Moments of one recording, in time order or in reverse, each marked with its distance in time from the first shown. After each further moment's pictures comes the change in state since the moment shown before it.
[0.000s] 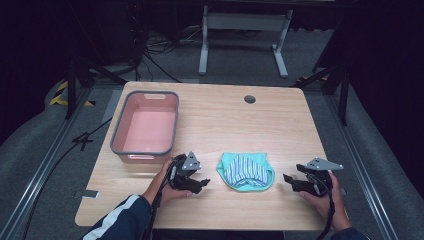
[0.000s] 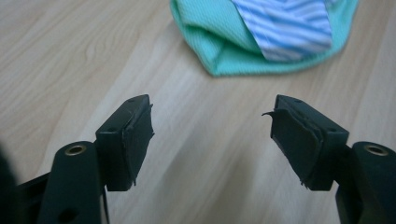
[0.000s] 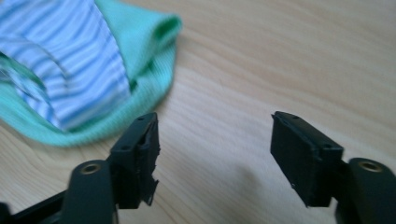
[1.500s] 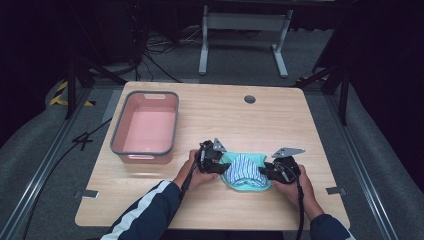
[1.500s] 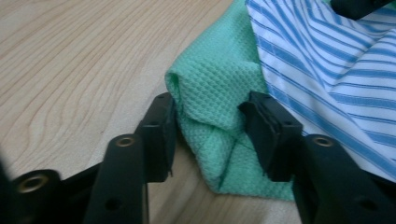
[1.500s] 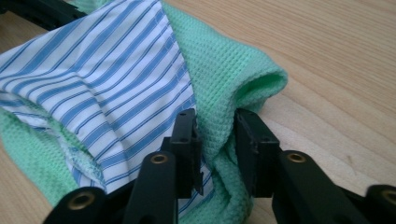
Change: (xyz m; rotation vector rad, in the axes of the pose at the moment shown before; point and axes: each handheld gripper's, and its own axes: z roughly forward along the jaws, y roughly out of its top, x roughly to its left) left arm 0.008 0.046 0.070 0.082 -0.025 -0.070; right arm 0.042 0.041 0.061 0.130 0.125 -0.022
